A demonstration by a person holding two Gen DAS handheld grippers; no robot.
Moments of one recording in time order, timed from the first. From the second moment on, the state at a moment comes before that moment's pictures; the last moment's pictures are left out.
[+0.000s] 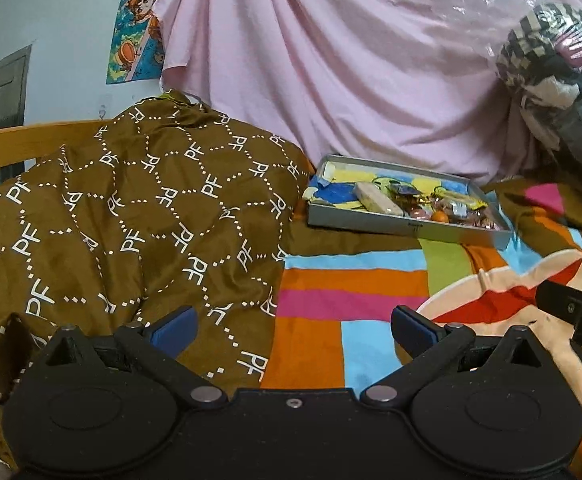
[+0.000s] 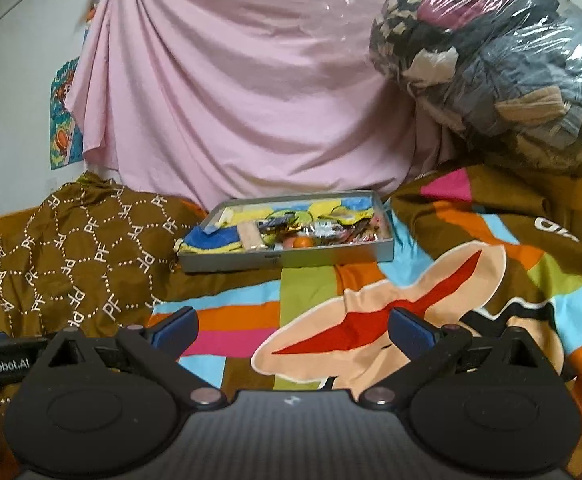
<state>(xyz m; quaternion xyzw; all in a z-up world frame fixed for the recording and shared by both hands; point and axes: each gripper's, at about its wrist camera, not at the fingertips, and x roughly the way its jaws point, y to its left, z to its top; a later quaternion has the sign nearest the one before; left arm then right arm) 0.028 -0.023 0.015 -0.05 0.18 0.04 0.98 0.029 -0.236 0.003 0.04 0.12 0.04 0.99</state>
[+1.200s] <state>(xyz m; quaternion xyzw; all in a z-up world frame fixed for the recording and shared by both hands) 0.030 -0.018 0.015 -0.05 0.17 0.05 0.98 0.037 -0.235 -0.005 0.04 0.15 0.06 0.99</state>
